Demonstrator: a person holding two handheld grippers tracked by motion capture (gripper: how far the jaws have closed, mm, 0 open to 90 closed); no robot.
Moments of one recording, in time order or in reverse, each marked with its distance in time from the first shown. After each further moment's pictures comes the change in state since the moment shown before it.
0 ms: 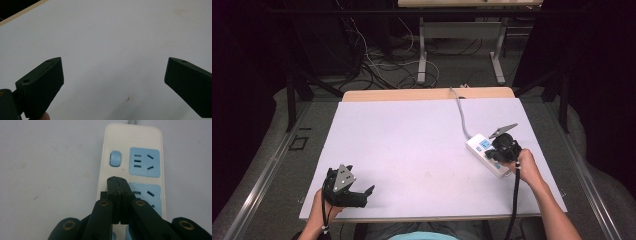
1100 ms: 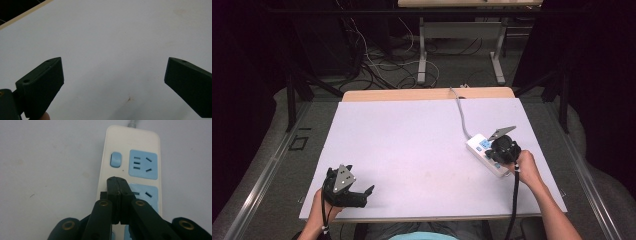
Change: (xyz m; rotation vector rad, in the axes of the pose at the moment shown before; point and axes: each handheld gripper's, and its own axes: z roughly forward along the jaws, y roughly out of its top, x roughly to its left) left arm 0.000 0.001 -0.001 0.000 0.014 0.023; right arm 0.007 0.000 -0.005 -0.012 -0.057 -0.069
